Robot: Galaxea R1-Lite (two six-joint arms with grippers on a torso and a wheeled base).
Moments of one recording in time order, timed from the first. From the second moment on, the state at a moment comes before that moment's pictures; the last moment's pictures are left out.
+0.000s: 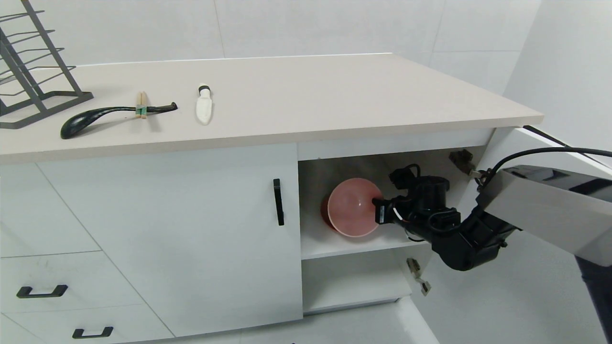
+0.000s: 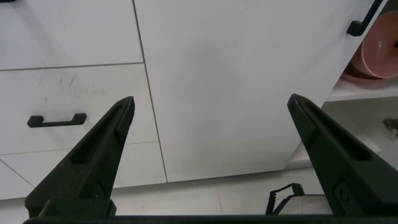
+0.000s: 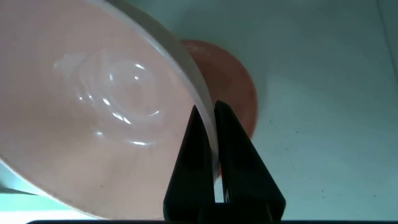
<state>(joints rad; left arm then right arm) 0.00 0.00 0.00 0.00 -0.01 -0.01 0.34 2.40 -0.99 -1.03 0.05 0.13</state>
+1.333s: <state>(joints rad) 0.00 0.00 0.00 0.00 -0.01 -0.01 0.34 2.45 -1.01 -1.04 0.00 0.07</state>
